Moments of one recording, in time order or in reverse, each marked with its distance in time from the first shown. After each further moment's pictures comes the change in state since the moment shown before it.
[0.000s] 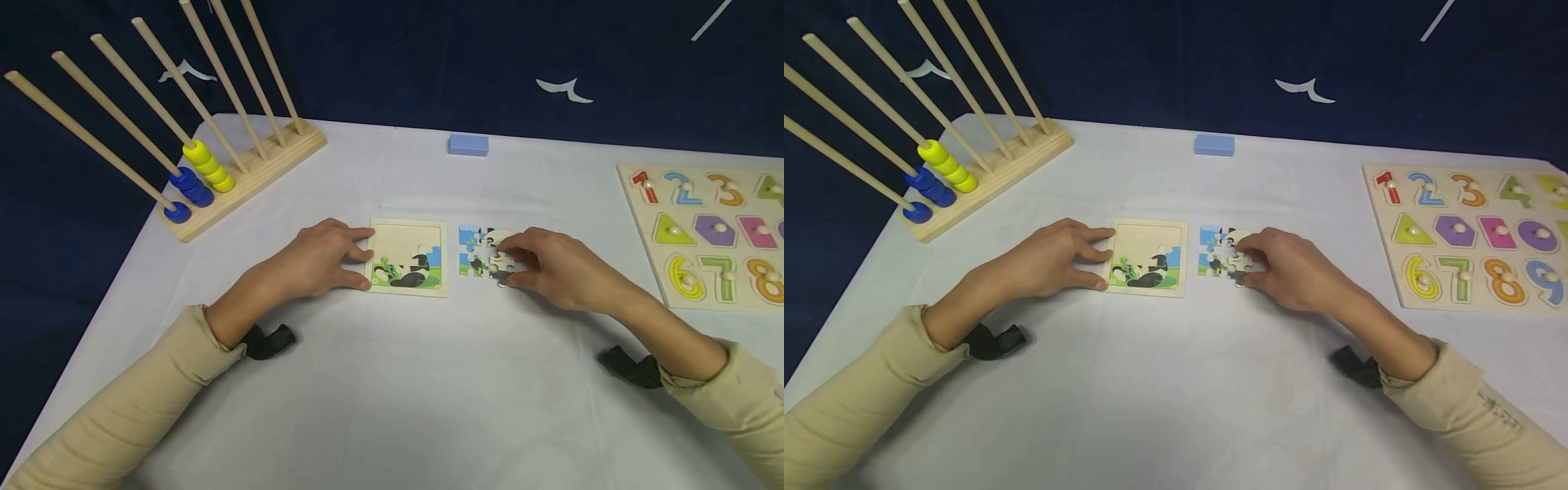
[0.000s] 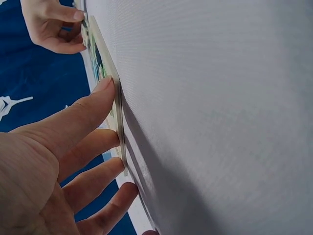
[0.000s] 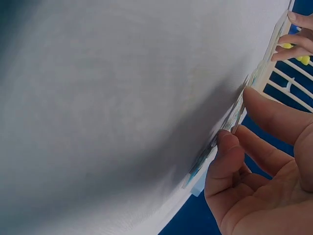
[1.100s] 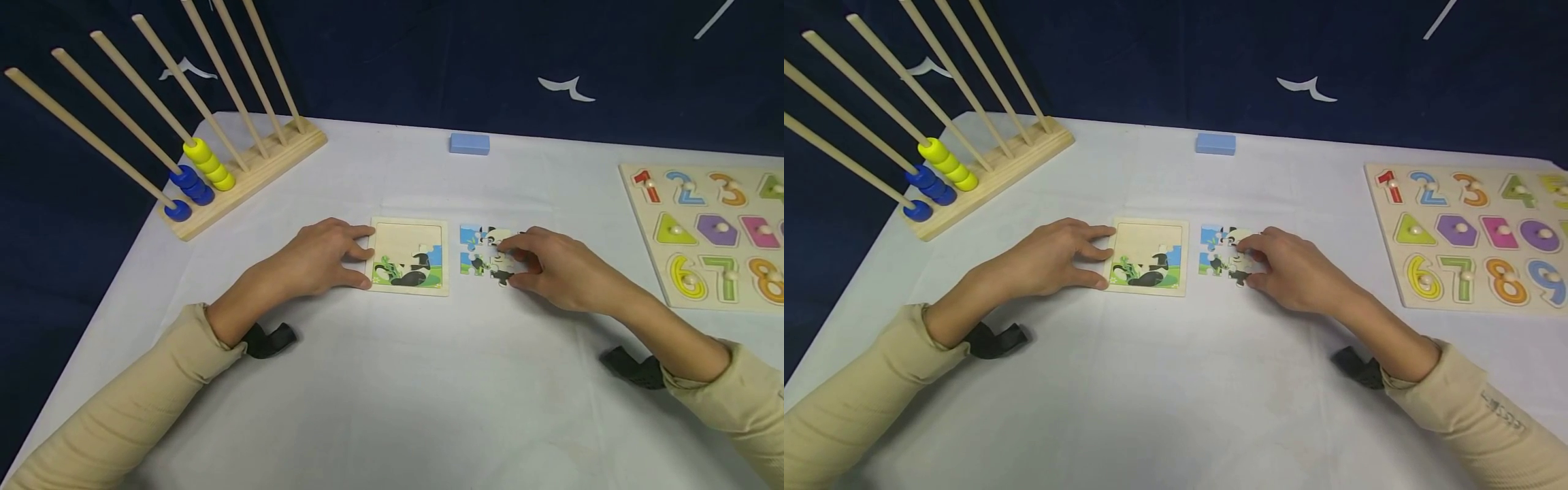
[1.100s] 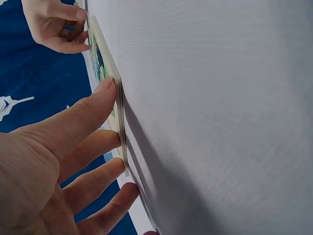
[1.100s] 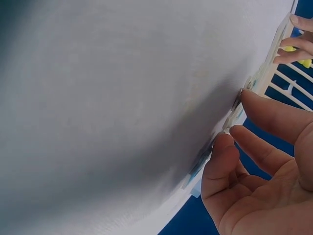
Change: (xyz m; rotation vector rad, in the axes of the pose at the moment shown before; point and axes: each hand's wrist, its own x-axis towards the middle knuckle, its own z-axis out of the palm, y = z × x) left_hand 0.001 0.000 0.001 0.014 0.001 0.011; right_hand 0.000 0.002 0.001 -0.028 -0.012 -0.016
